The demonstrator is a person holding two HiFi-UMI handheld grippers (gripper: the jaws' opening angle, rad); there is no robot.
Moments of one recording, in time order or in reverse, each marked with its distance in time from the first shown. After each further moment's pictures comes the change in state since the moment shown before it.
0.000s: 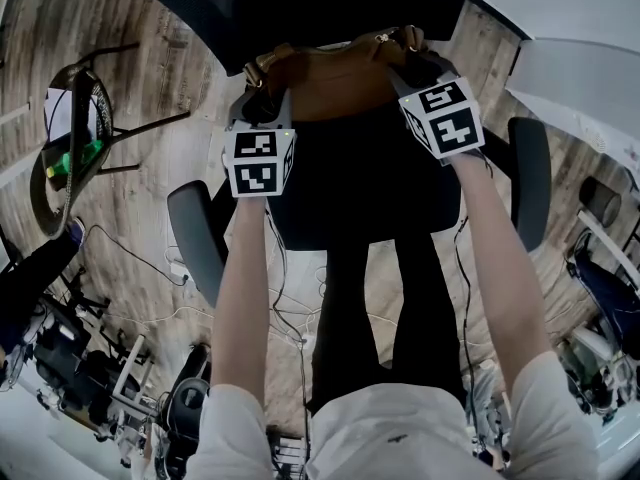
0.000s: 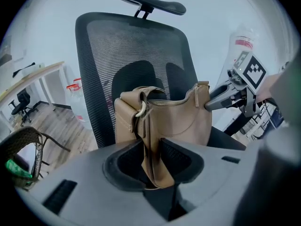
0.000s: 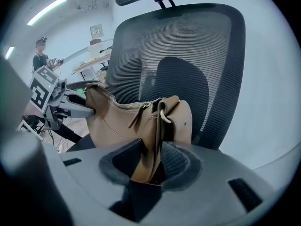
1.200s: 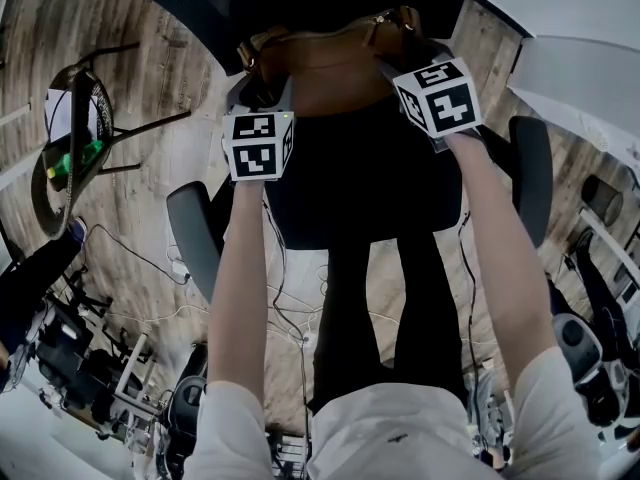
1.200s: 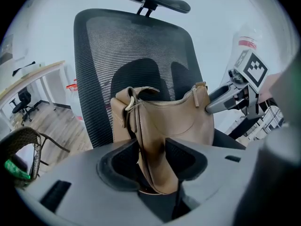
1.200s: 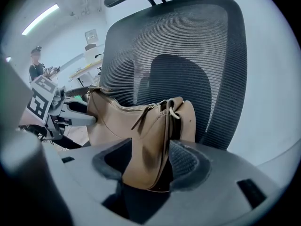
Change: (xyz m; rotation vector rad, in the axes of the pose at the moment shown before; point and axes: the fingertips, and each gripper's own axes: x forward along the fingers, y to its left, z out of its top) left arm 0.018 0.009 0.013 -0.017 -0.005 0.013; right arm 0.014 -0.008 0.015 0.067 -0.005 0.022
